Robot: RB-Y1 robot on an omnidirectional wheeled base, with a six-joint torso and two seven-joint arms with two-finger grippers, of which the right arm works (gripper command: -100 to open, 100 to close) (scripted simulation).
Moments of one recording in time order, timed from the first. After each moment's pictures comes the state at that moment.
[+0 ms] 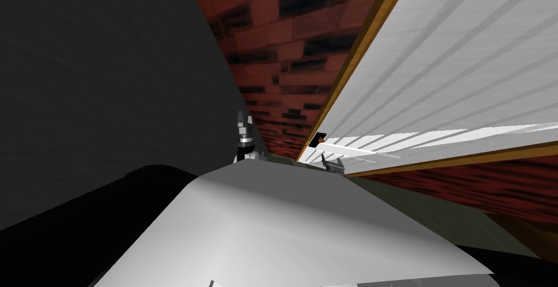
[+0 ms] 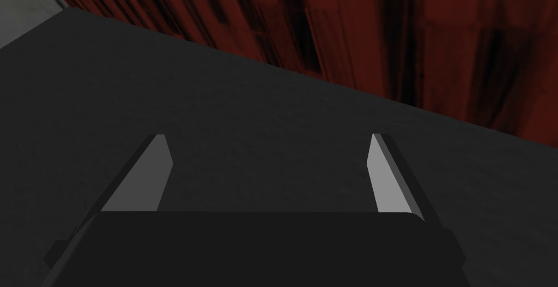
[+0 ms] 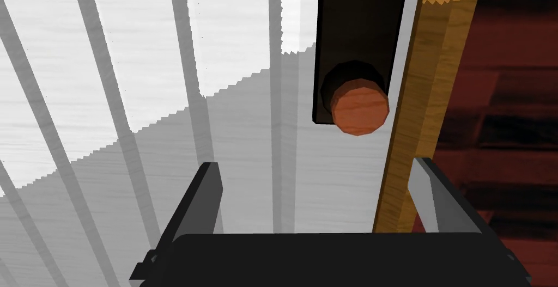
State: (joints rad) arm 0.69 -0.05 -0.16 -1.71 0.39 -0.49 1.08
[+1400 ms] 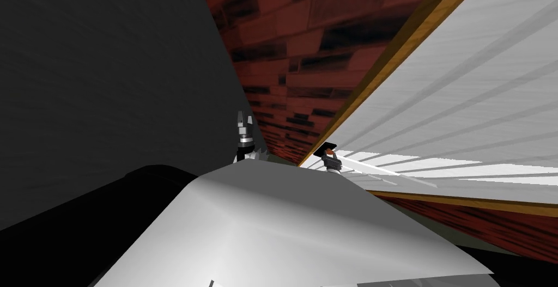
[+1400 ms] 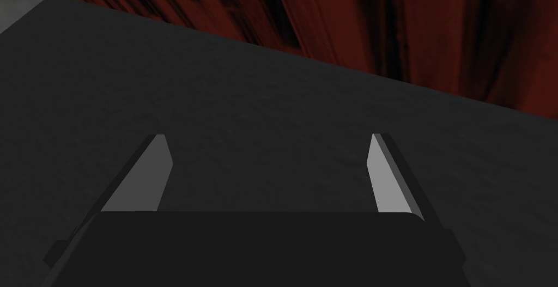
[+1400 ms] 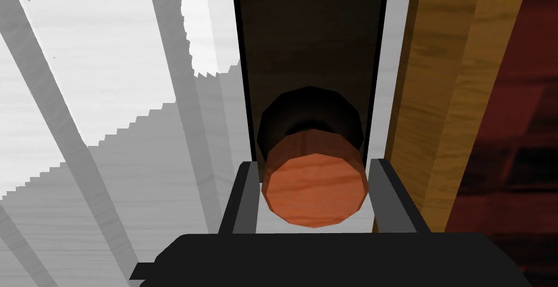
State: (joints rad) arm 0.60 0.05 -0.18 -1.71 0.38 -0.43 1.10
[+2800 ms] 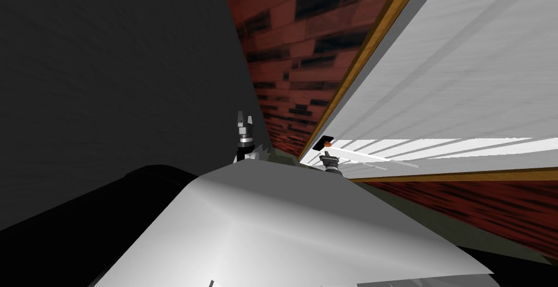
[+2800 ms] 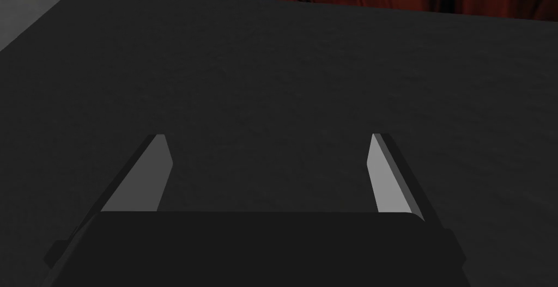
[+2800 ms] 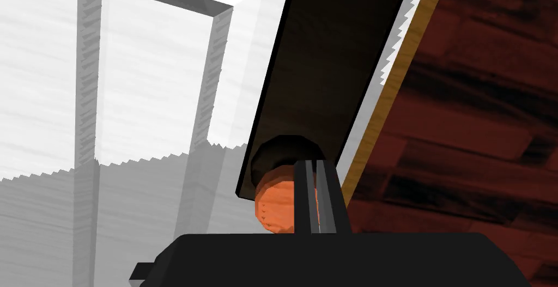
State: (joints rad) arm 0.52 -0.04 -0.17 -1.64 0.56 -0.32 1.22
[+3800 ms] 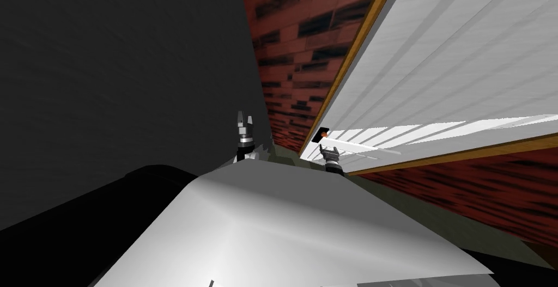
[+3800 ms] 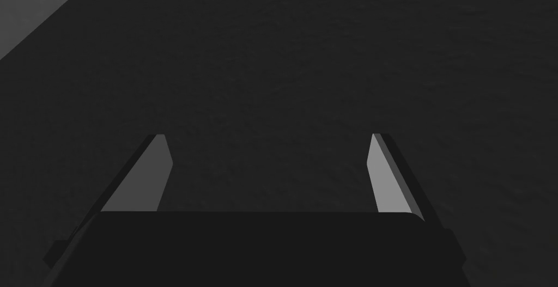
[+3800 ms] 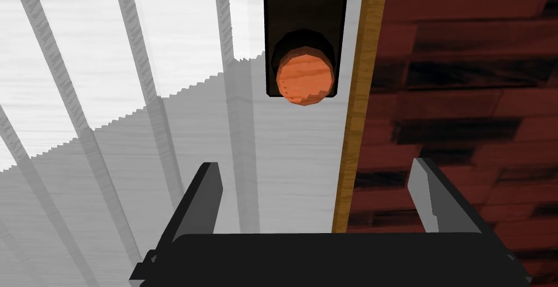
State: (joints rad) arm 0.43 -0.04 -0.20 -1.61 0.44 -0.37 1.07
